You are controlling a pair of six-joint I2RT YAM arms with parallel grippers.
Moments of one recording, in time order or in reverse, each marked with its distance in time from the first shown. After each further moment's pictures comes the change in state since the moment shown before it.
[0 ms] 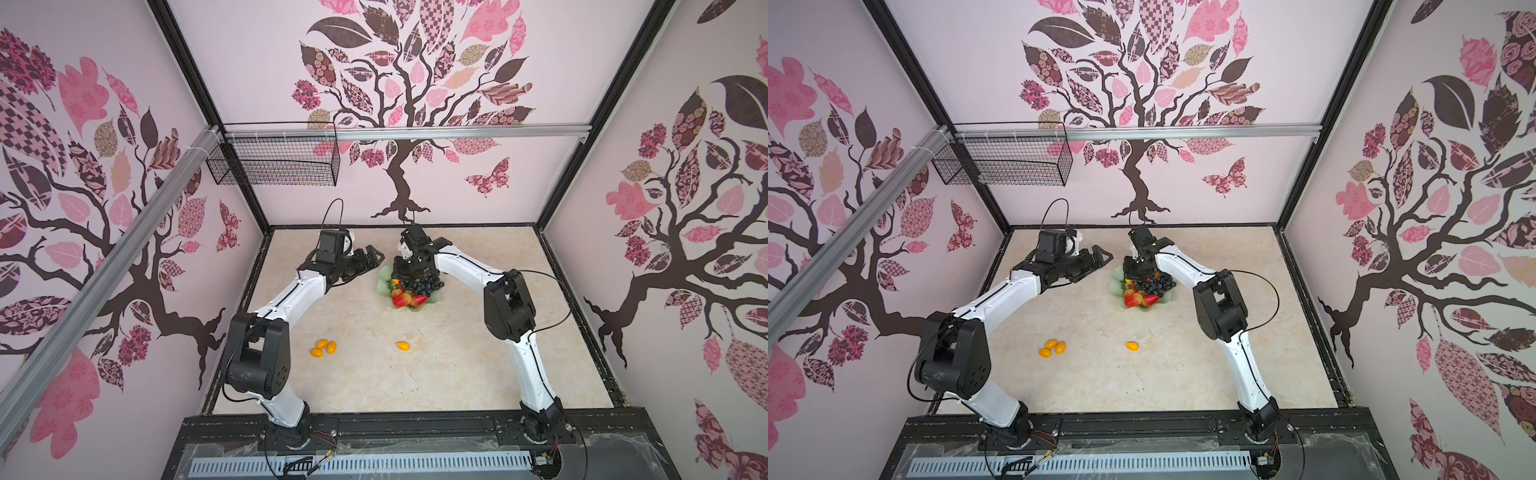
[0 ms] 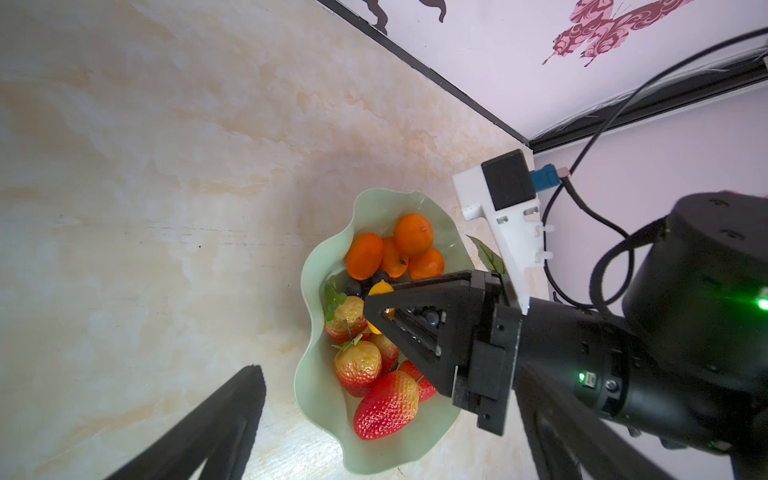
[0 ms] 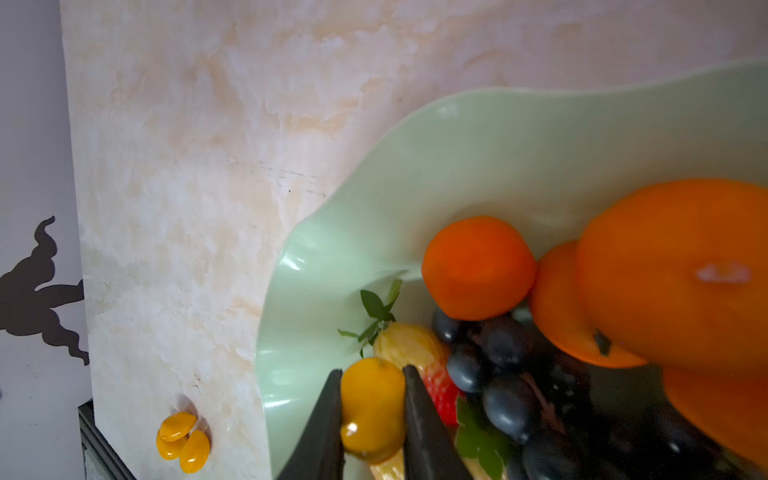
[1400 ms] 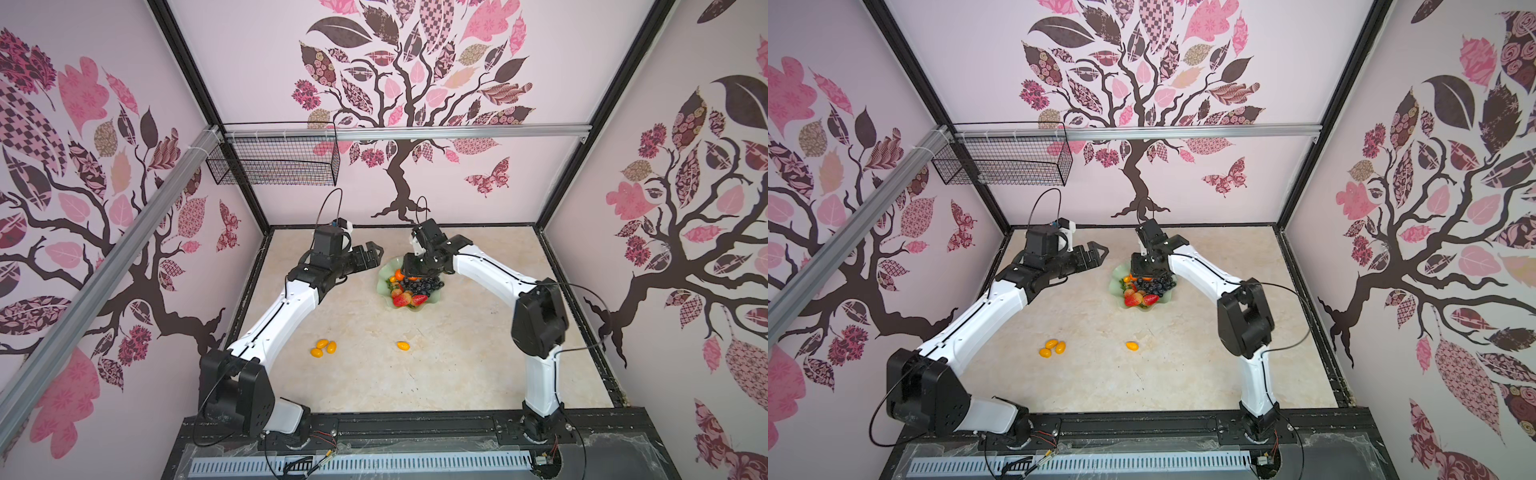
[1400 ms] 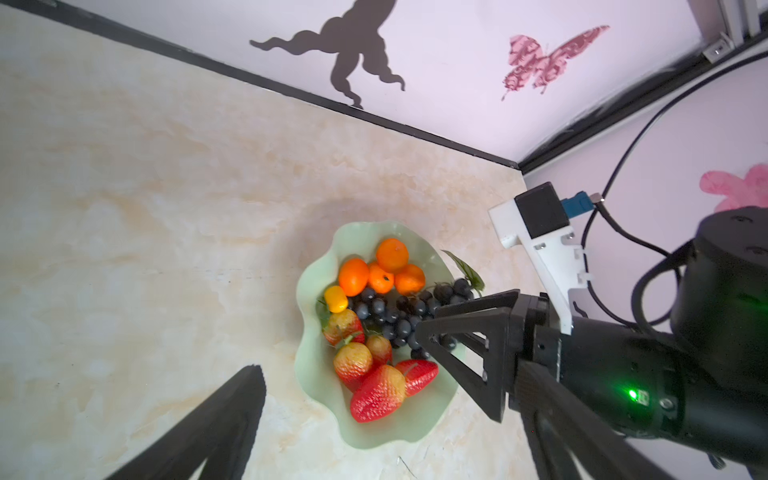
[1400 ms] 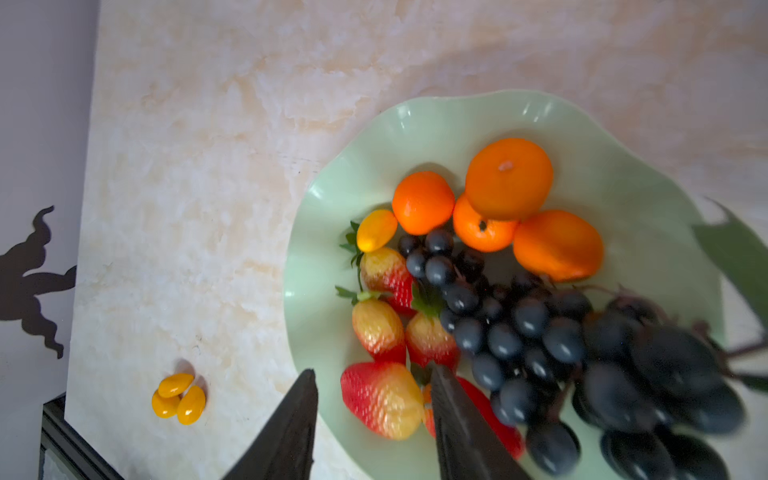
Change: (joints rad) left arm -0.119 -0.240 -0.002 -0.097 -0.208 0.108; right arm 0.027 -0.385 -0.328 0.018 0.136 -0.051
